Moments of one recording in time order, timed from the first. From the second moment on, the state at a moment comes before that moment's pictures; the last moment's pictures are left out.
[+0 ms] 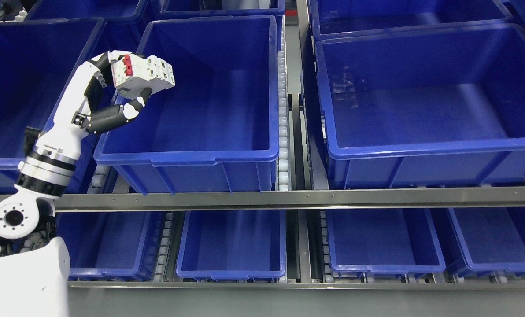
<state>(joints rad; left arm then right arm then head) -0.72 0.19 0.23 -1.58 -0.07 -0.12 -0.58 0.04 0.00 -0.04 -0.16 -0.04 0.05 0.00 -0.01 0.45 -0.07</state>
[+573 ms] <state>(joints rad) -0.85 0.24 0.17 -1.51 -0.10 -0.03 -0.65 0.05 0.00 -0.04 -0.16 -0.04 0.05 0.00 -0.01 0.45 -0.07</state>
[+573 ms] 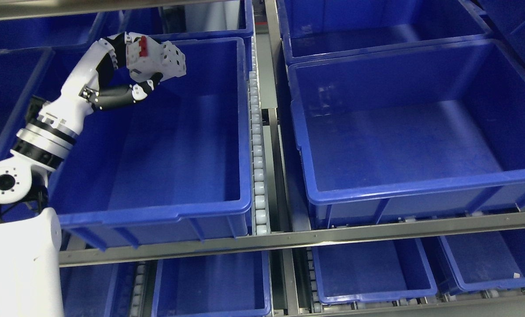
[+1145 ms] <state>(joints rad) -0.97 0.37 0.12 -1.39 -0.20 -0.03 -0.74 0.05 0.00 -0.04 -0.16 -0.04 0.05 0.00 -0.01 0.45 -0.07</state>
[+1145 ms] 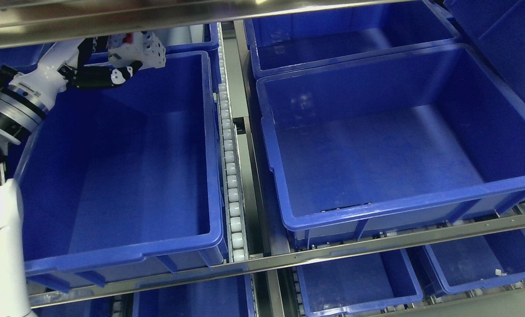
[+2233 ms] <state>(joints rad) -1.05 0.43 -0.06 -1.18 -0.40 -0.03 -0.89 0.04 0.00 -0.04 -0.16 -0.04 0.05 0.00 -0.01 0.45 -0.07</state>
